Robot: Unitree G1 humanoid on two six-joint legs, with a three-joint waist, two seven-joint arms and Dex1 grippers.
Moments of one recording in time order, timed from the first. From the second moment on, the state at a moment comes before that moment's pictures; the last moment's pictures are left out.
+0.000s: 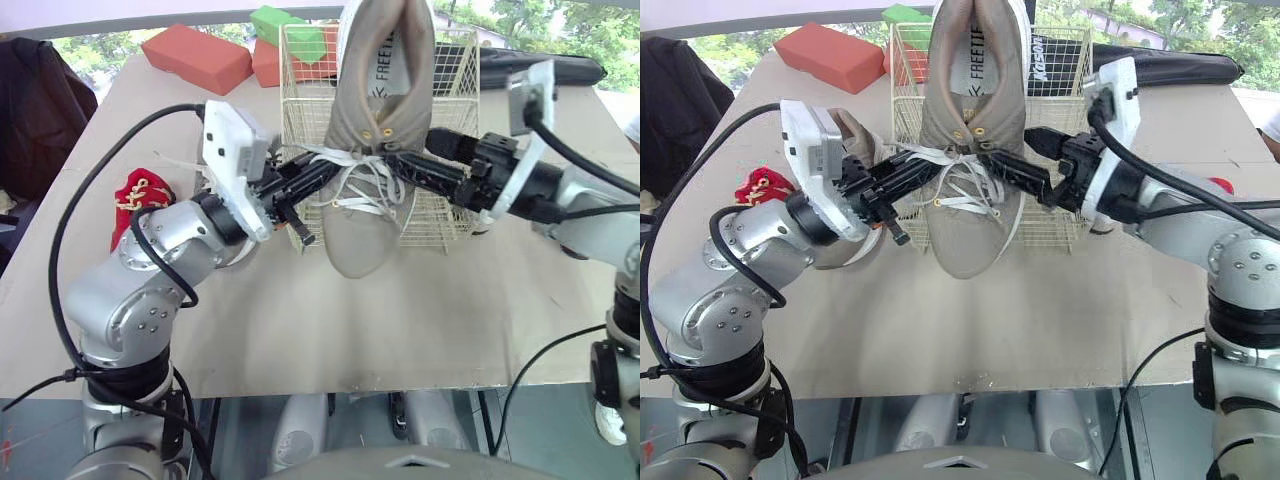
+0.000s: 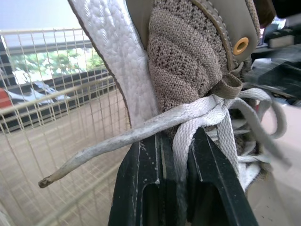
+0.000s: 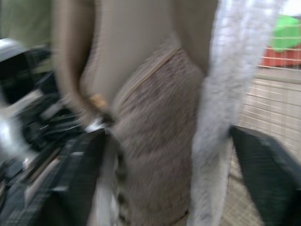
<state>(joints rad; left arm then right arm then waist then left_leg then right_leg) -0.45 0.56 0.15 -0.65 -0.78 0.79 -0.45 -0.70 -0.61 -0.10 -0.45 1.43 1.01 -0.03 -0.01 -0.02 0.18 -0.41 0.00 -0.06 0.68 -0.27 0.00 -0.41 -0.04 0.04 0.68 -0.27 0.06</state>
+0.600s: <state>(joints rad) -0.30 0.55 0.38 -0.65 -1.34 0.80 -0.25 -0.70 -0.76 -0.26 -0.43 1.51 0.98 0.19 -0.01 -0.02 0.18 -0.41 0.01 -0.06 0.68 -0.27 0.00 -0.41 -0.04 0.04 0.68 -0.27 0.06</state>
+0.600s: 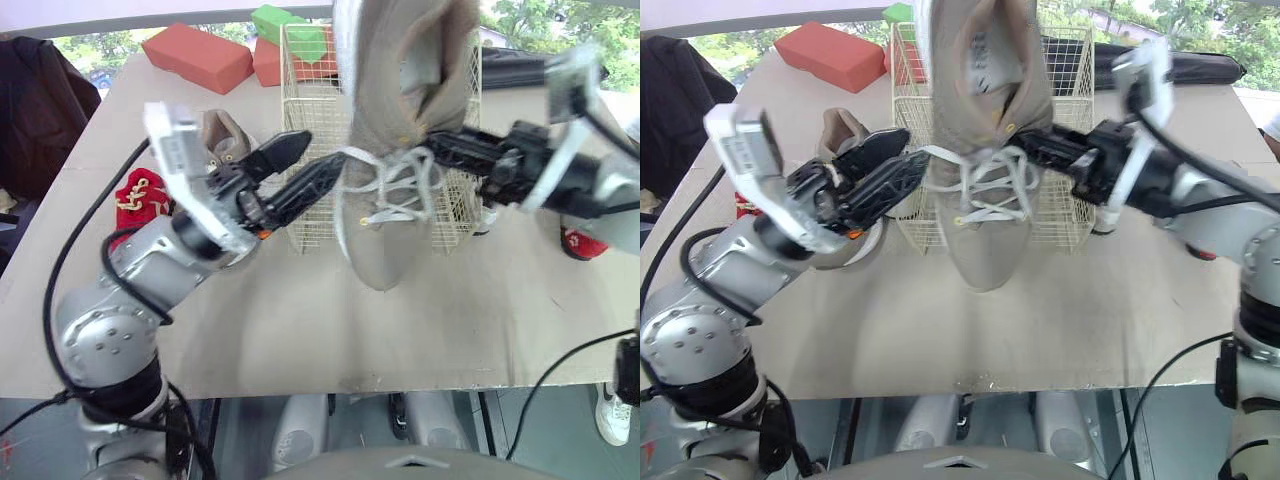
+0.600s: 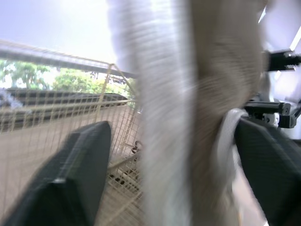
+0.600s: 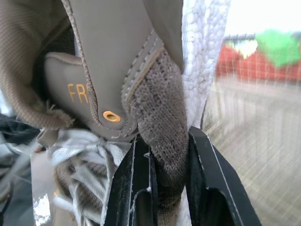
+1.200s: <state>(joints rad) -0.12 0.60 0.30 -0.82 -1.22 0.65 -0.31 -1.25 -0.56 0.00 0.44 0.46 0.16 0.52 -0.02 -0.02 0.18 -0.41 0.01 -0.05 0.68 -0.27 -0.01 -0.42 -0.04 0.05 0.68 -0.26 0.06</state>
